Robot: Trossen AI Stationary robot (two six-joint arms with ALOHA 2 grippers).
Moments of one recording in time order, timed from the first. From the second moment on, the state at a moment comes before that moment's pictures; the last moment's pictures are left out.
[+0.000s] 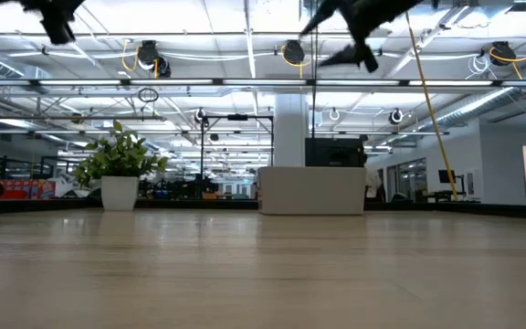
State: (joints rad) left arm -0.40 0.21 0.27 0.40 -0.46 -0.76; right arm -0.31 1.20 1.04 -0.15 0.19 0.73
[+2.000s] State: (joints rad) left arm -0.68 1.22 0.87 -1.15 -0.02 -1.60; right arm 0.10 1.05 1.04 0.20 0.37 0.67
